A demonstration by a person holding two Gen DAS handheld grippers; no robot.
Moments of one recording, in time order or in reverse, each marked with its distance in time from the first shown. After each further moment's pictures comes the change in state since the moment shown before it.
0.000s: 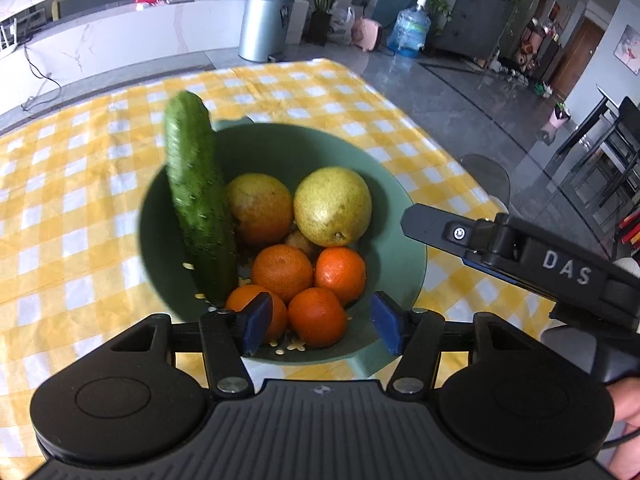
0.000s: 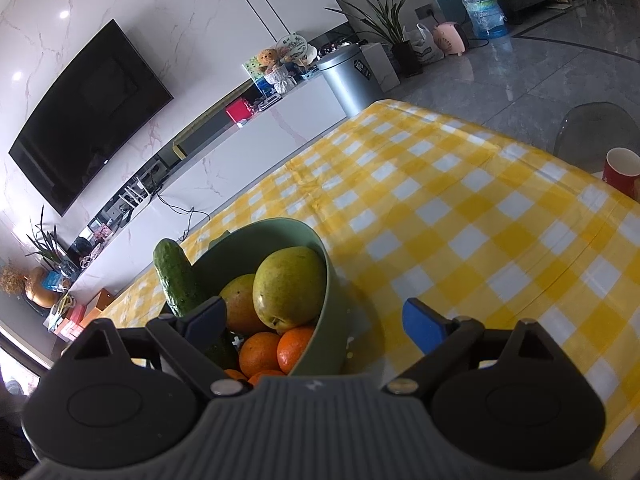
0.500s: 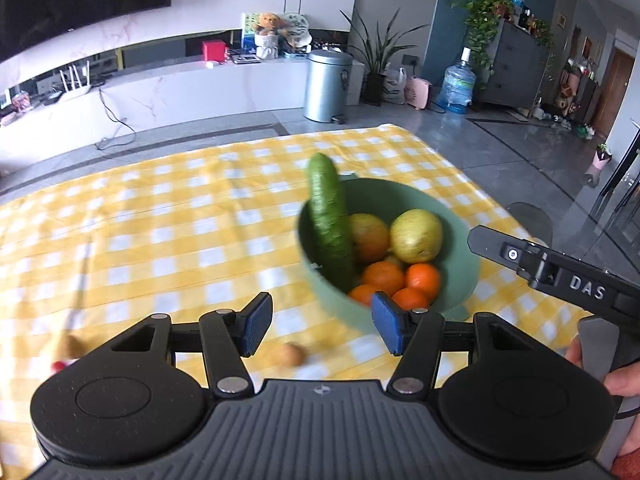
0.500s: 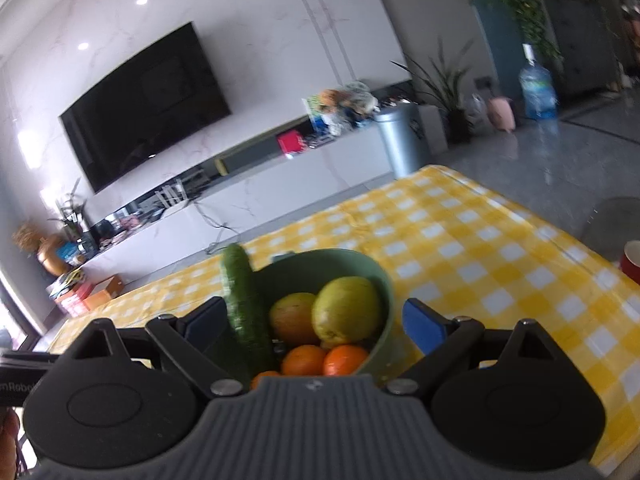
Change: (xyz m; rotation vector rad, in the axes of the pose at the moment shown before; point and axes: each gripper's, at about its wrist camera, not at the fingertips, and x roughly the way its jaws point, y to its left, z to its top) left arm -0.106 0.034 -0.041 -0.012 -0.179 0.180; right arm -0.044 0.048 -0.026 -0.242 -0.134 0.109
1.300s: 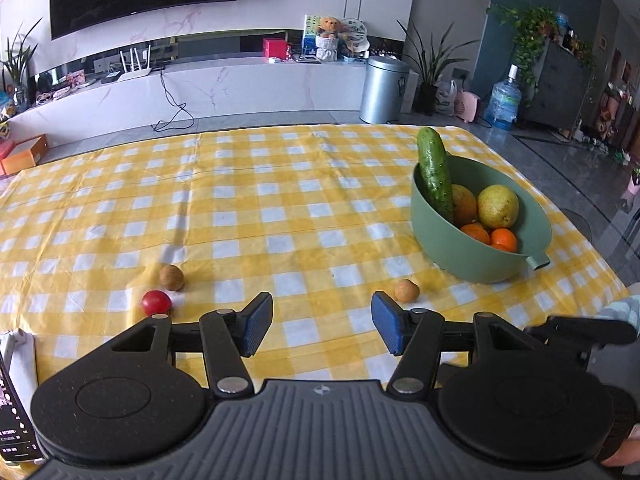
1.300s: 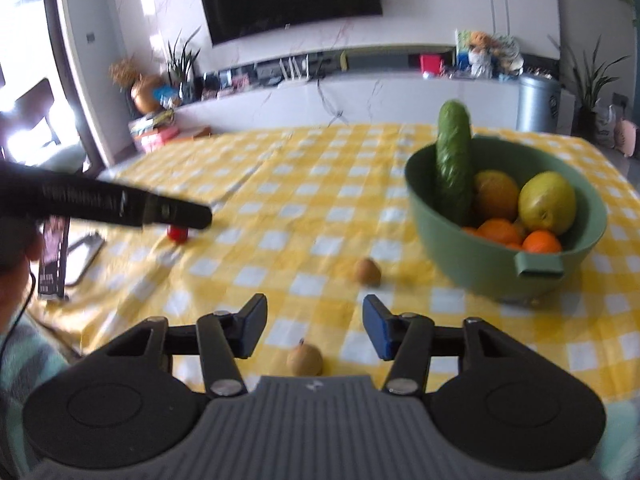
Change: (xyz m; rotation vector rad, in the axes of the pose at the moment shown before) left arm -0.038 0.084 -0.062 -0.098 -0.031 0.101; right arm 0.011 0.120 -0.104 -0.389 0.344 0.197
